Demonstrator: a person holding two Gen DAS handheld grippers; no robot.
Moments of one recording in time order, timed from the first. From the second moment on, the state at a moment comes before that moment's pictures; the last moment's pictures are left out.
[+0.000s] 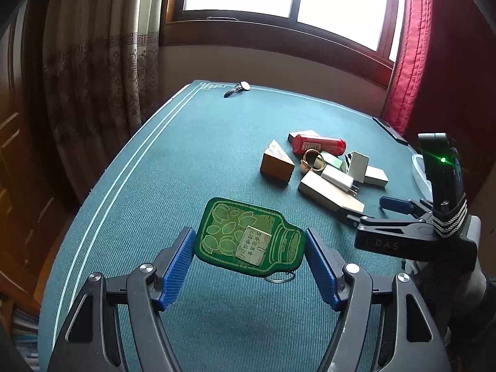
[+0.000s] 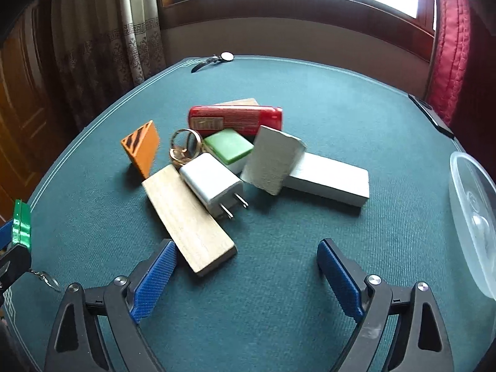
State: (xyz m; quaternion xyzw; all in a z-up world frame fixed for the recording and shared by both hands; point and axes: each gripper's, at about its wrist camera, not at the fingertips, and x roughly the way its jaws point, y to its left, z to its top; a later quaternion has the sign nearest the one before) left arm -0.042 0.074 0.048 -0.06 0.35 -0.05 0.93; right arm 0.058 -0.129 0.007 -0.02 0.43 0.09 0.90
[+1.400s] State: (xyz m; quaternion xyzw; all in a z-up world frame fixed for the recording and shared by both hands) left arm -0.043 0.080 0.040 -0.07 0.36 -0.04 0.93; right arm 0.052 -0.097 0.006 -0.04 0.43 0.10 0.89
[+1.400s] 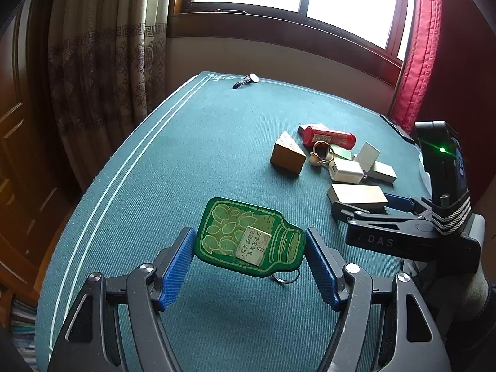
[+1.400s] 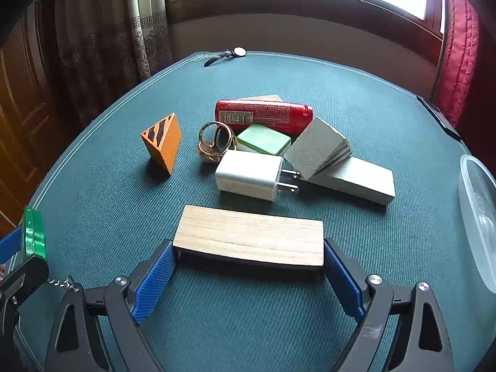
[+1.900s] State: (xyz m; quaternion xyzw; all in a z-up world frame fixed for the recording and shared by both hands) left arm -0.046 0.034 0.047 -0.04 0.37 -0.06 0.93; right arm 0.005 -0.194 0.025 0.04 0.40 0.07 0.91
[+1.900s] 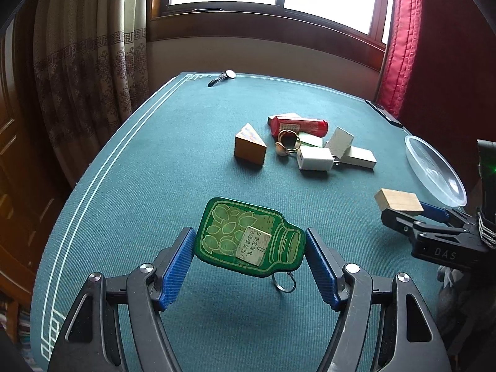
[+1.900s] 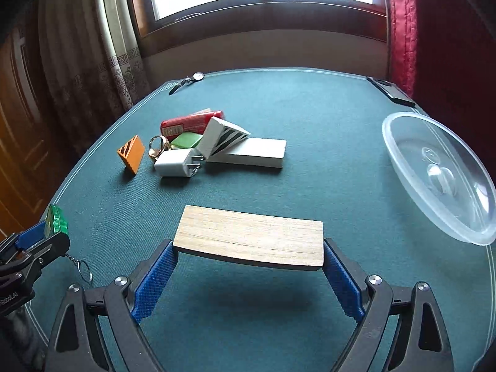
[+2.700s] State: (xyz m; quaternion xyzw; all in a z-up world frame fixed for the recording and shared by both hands) left arm -0.033 -0.083 0.083 0.03 0.35 -0.10 0.93; right arm 0.020 -0.394 0.036 0.10 0.34 -0.09 0.93
